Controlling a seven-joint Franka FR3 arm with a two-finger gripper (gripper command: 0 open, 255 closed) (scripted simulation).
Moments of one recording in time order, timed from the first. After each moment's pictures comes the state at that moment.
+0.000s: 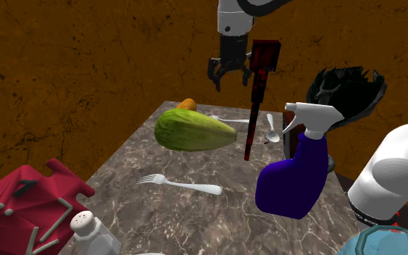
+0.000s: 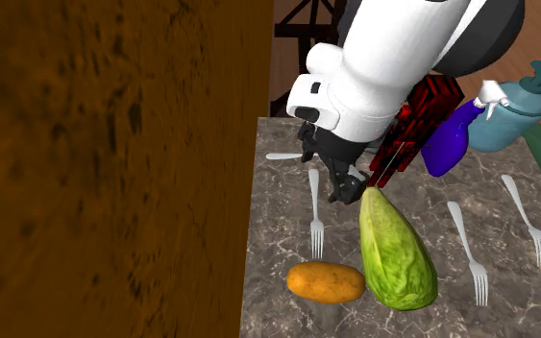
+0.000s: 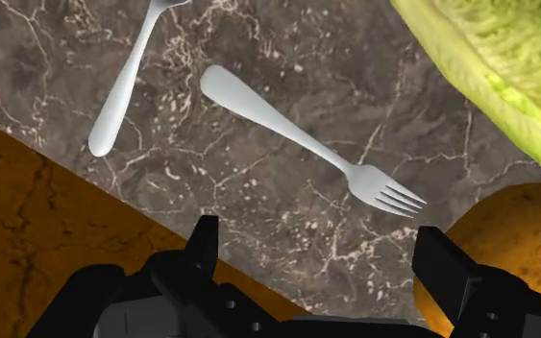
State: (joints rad) arm -0.10 -0.29 0.38 -1.97 0.00 1.71 0.77
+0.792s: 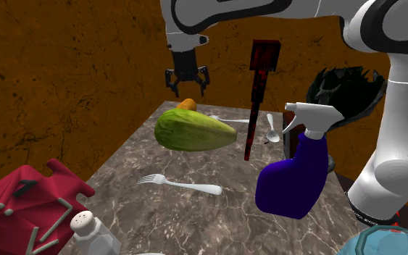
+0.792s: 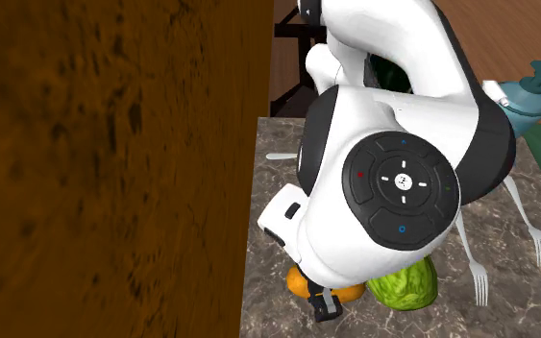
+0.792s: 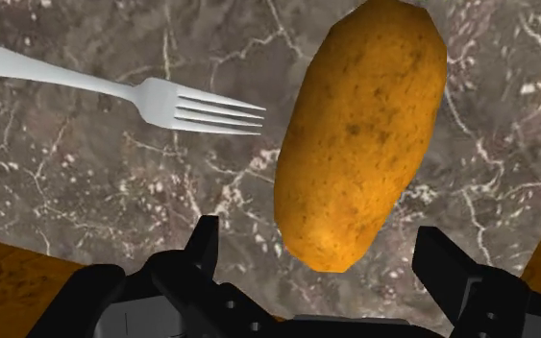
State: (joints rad) arm -0.04 0.31 0.46 -1.42 -0.18 1.62 1.26
